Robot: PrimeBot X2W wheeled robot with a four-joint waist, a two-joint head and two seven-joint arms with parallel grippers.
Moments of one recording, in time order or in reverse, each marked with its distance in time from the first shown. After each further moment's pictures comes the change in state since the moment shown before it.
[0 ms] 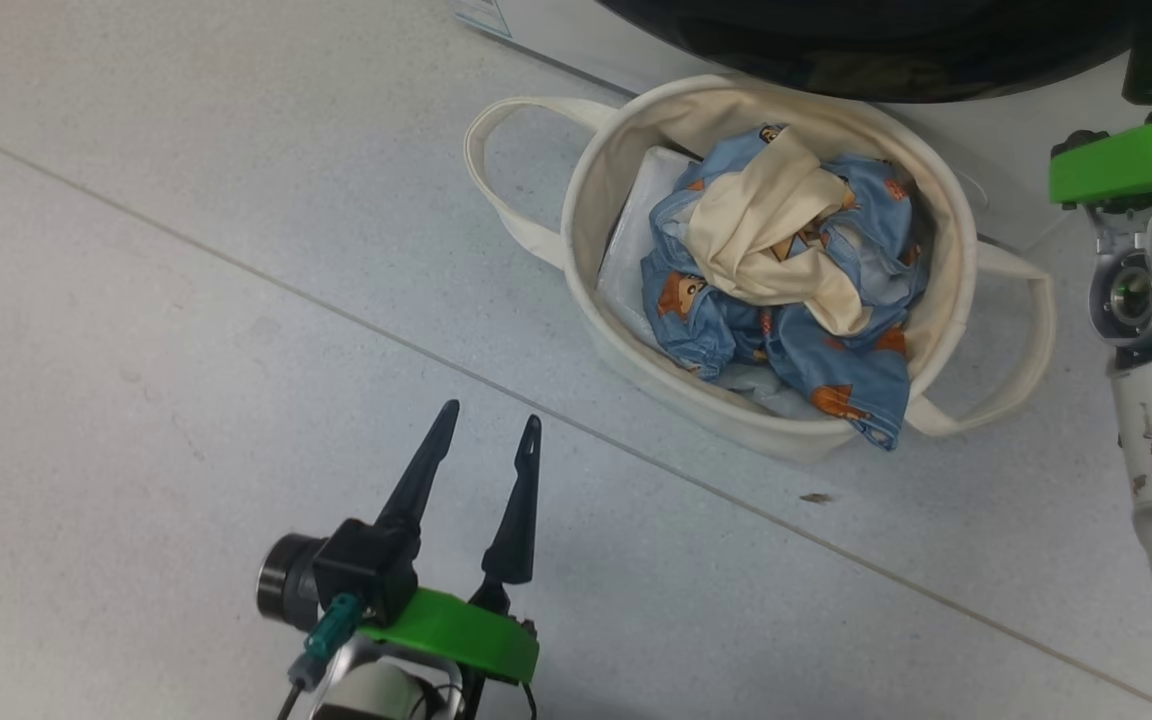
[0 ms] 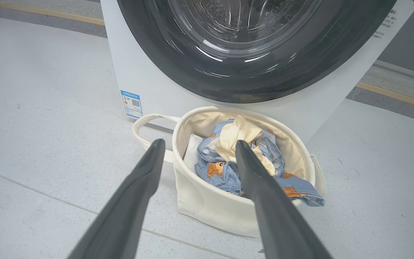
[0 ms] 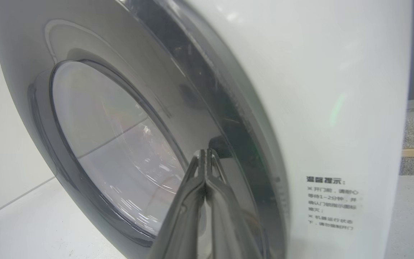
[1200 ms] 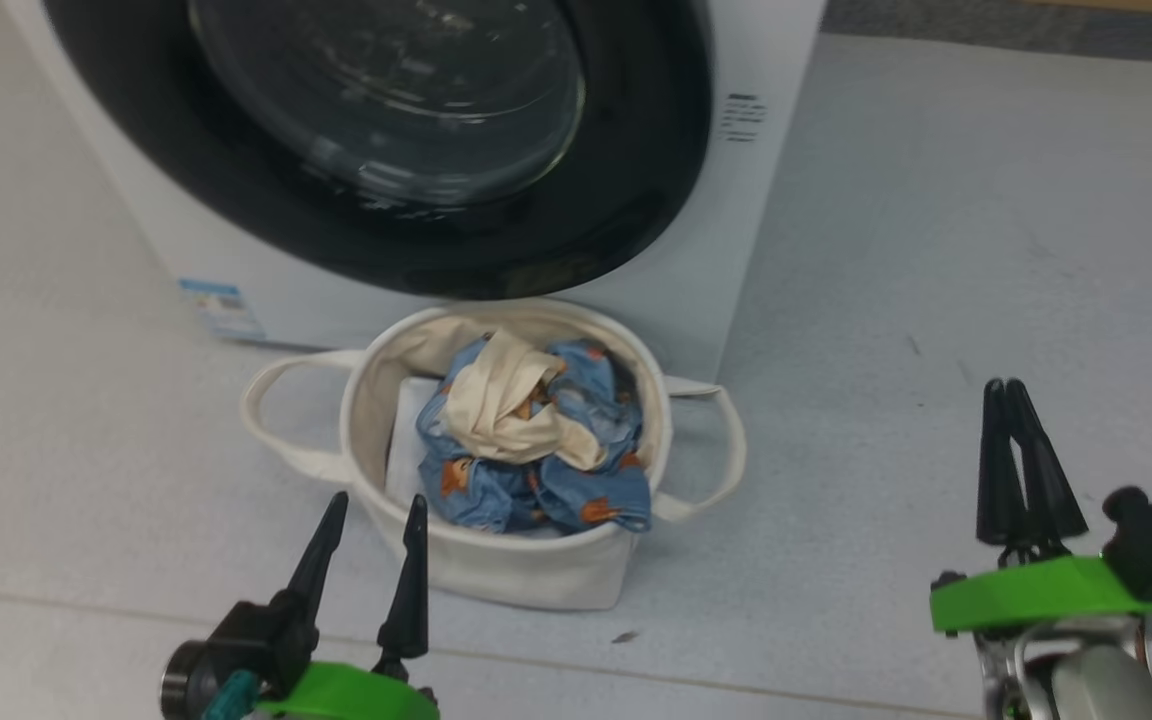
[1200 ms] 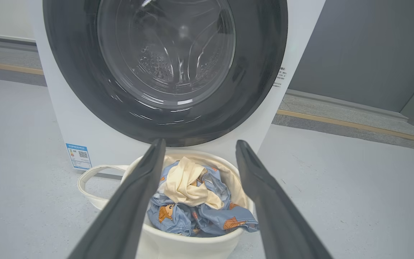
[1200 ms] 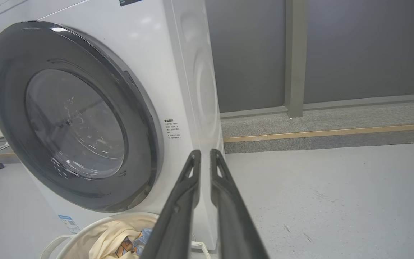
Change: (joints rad) left arm 0.162 0.018 0.200 0.021 0.028 -0.108 0.000; right arm 0.715 0.156 -0.034 -0.317 -0.157 0.000 0.000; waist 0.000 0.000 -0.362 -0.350
